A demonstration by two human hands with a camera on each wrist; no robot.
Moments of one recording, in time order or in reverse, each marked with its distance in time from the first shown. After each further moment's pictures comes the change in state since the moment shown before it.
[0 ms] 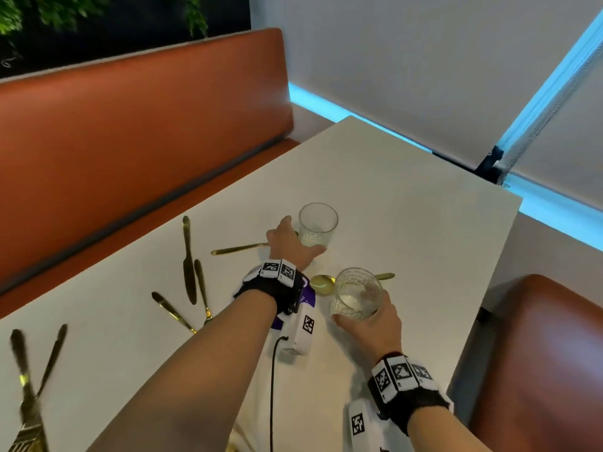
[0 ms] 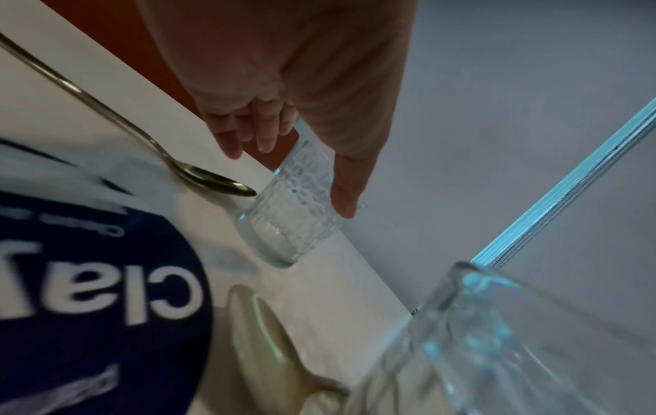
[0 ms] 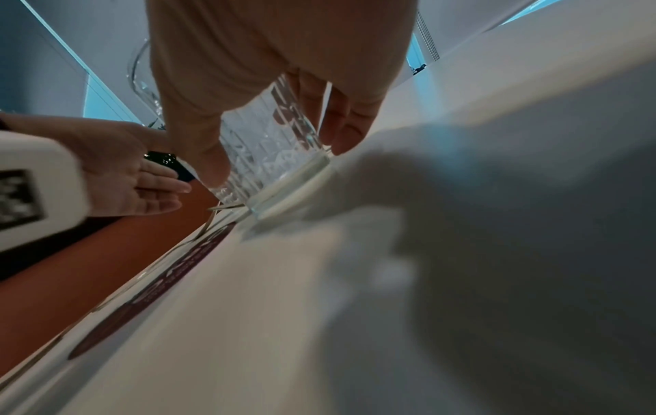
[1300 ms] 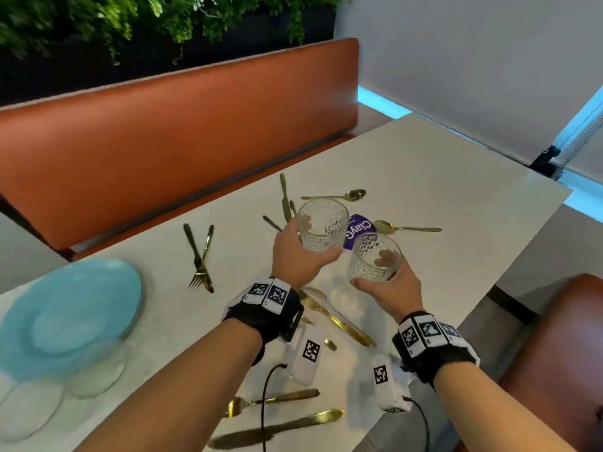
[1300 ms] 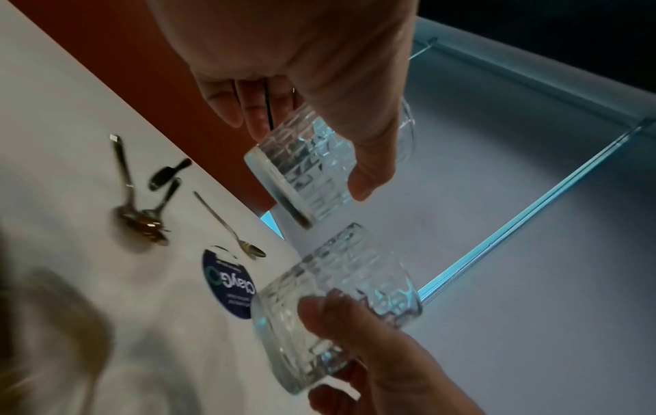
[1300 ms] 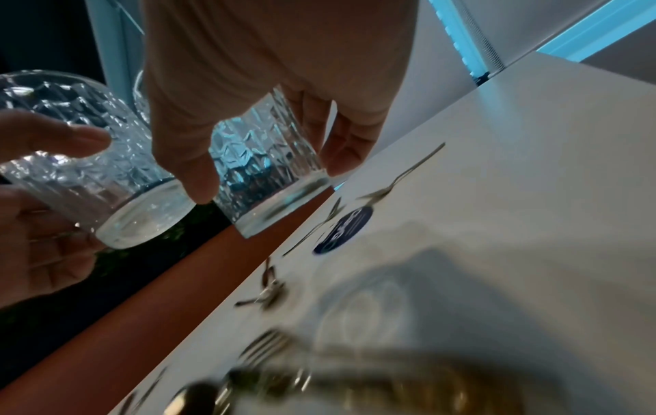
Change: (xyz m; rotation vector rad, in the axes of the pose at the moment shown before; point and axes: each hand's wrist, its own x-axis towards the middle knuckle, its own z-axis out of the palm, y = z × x) left_hand -0.257 -0.071 -0.123 -0.286 0.257 0.110; right_hand -0.165 -0.044 -0.004 0.026 -0.176 -0.141
